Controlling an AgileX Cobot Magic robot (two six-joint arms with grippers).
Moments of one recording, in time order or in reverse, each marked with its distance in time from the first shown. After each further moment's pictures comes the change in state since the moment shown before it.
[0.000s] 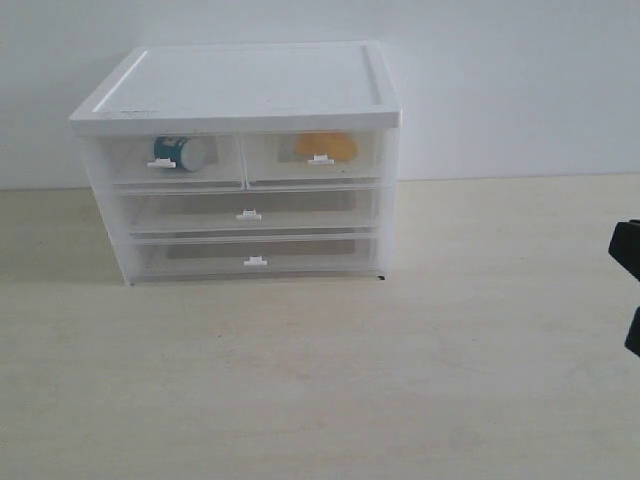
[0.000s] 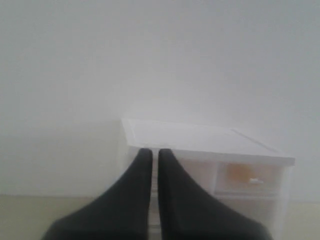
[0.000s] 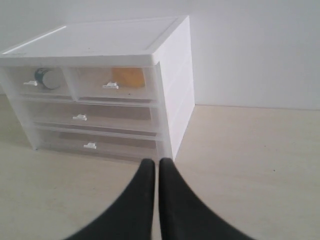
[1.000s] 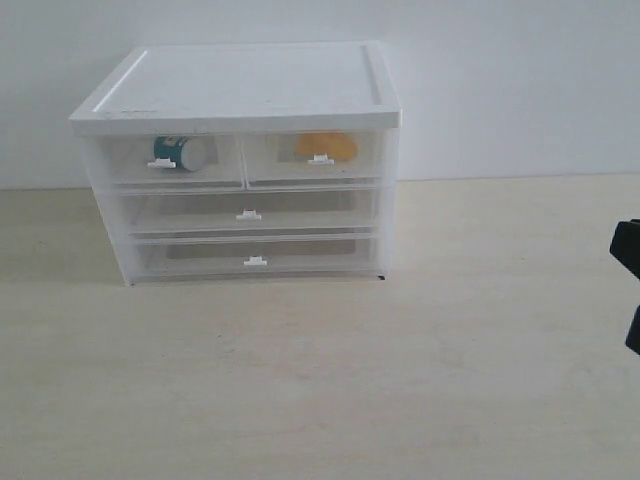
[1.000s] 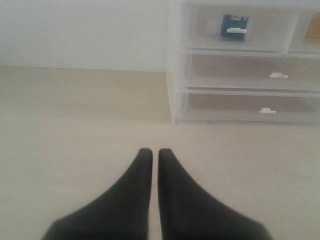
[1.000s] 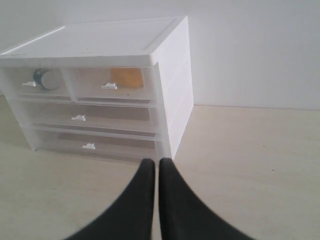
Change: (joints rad) left arm 0.194 -0.021 0.184 0.373 0.253 -0.270; right arm -0.002 0.000 0.000 0.000 0.004 0.002
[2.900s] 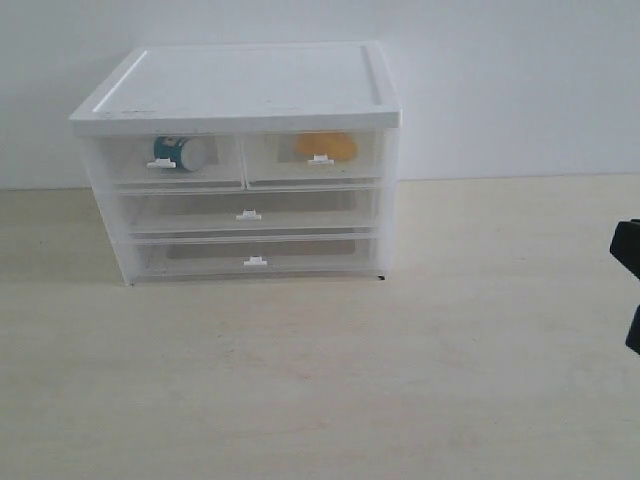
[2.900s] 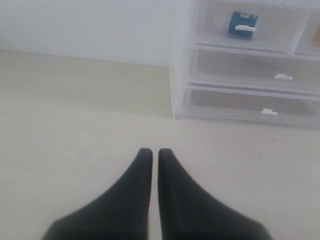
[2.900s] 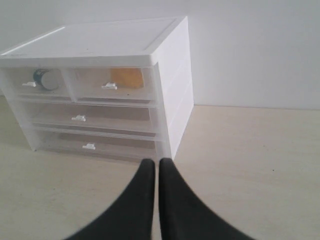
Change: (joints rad) left arm -0.029 0.000 0.000 0.145 0.008 -0.205; right arm 0.000 0.000 0.000 0.000 0.000 0.000
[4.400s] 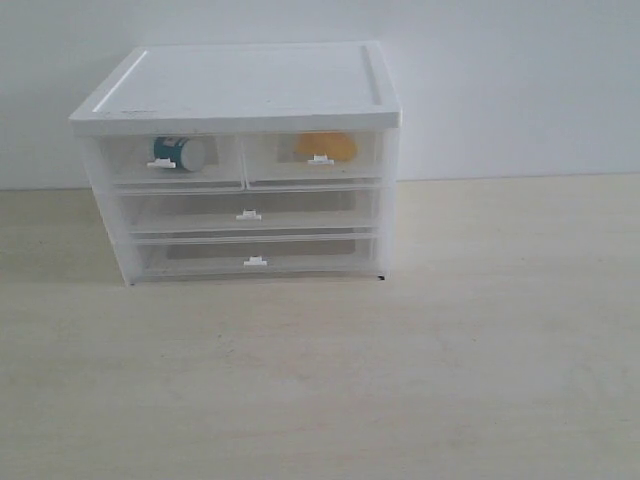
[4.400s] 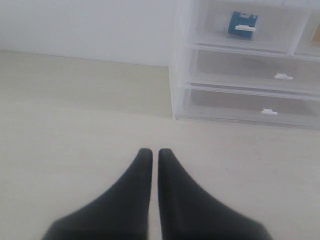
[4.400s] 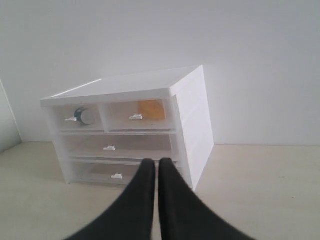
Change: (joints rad) left arm 0.000 0.000 0.000 0.000 0.000 0.000; right arm -0.352 -0.583 0.246 0.010 -0.405 -0.022
